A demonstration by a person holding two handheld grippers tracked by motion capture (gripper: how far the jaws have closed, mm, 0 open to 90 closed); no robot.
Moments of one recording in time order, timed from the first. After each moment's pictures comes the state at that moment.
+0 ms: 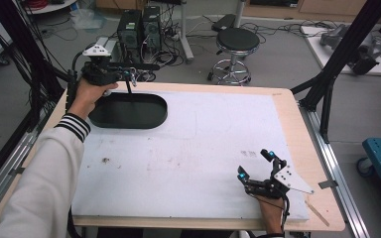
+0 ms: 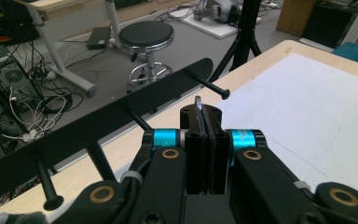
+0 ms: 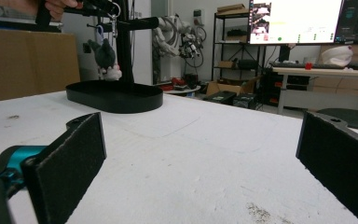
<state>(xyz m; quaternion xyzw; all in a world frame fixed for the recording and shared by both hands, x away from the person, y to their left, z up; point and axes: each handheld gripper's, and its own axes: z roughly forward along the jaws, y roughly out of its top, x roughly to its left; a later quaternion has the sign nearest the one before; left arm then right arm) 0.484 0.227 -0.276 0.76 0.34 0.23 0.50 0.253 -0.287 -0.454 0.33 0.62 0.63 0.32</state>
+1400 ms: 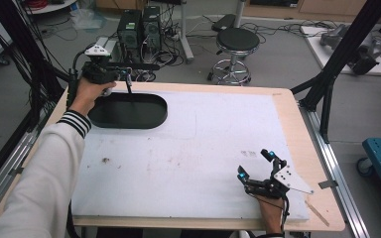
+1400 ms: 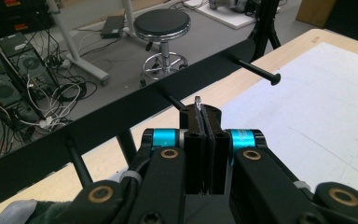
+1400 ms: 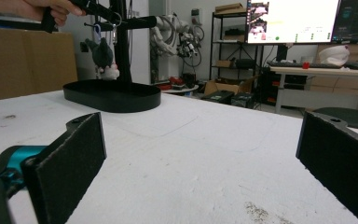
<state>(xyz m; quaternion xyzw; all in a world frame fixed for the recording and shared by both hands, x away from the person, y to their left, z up) 0.502 0.236 -0.288 0.77 0.36 0.25 0.47 0.253 -0.286 -0.454 0.33 0.62 0.63 0.33</state>
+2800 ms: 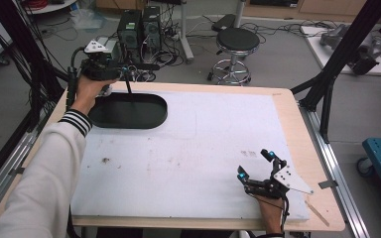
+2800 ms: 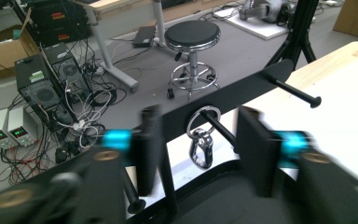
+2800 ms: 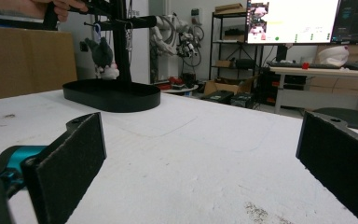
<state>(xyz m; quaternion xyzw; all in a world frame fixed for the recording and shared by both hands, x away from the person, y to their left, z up) 0.503 0.237 -0.281 0.74 0.39 0.30 0.47 0.252 -0.285 -0.454 0.33 0.62 0.63 0.33</state>
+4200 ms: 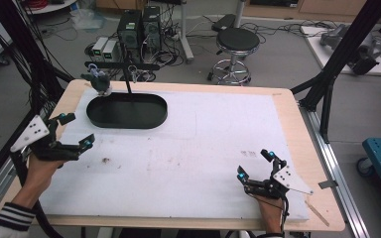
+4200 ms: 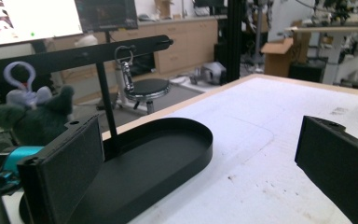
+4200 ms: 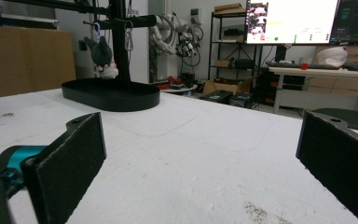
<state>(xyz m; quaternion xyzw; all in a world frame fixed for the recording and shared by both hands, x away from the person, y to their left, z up) 0.299 0.323 -0.371 0.67 0.27 0.31 0.62 0.252 -0.285 -0.454 0.33 0.62 0.63 0.33</state>
